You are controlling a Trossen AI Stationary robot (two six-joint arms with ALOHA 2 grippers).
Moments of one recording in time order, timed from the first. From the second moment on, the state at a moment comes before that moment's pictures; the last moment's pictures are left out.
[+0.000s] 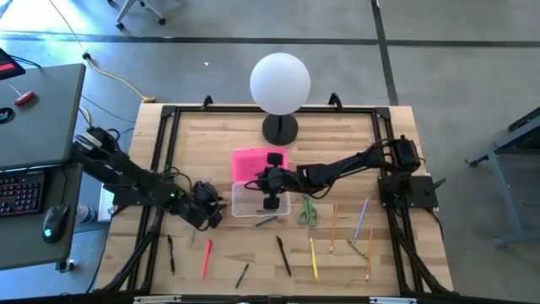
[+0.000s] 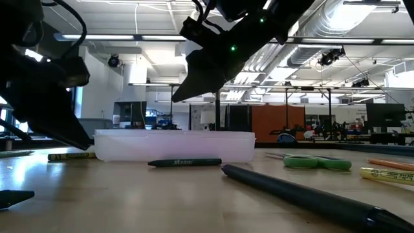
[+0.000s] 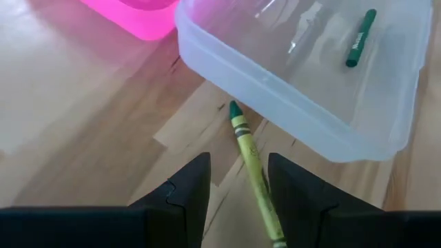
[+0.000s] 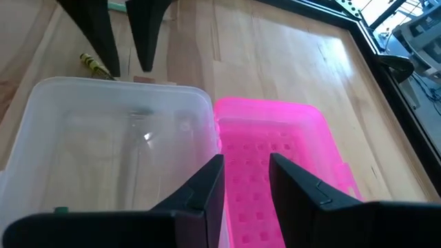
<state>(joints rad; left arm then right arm) -0.56 1.32 0.32 0.03 -0.62 -1.05 0.09 1.91 1.21 0.09 0.33 -0.15</state>
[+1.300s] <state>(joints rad) -0.56 1.10 0.39 -0.11 -0.79 -1.01 0.09 1.91 1.21 0.04 0.33 -0.08</state>
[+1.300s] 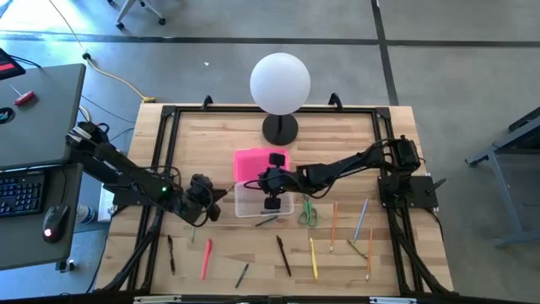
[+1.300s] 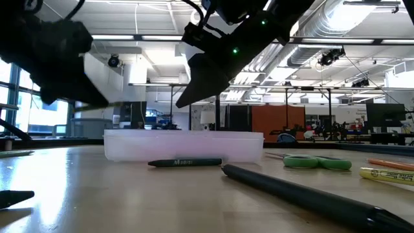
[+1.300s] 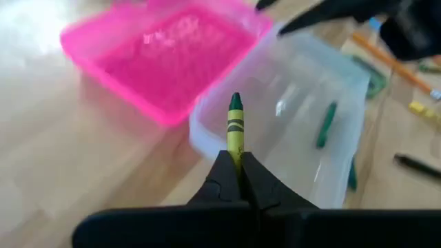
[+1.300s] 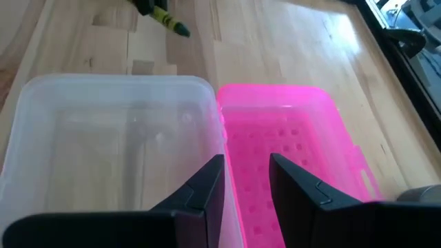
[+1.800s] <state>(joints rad) -0.33 1.22 0.57 -0.10 -0.57 -0.79 0.08 1.91 1.21 0.00 0.54 -0.05</state>
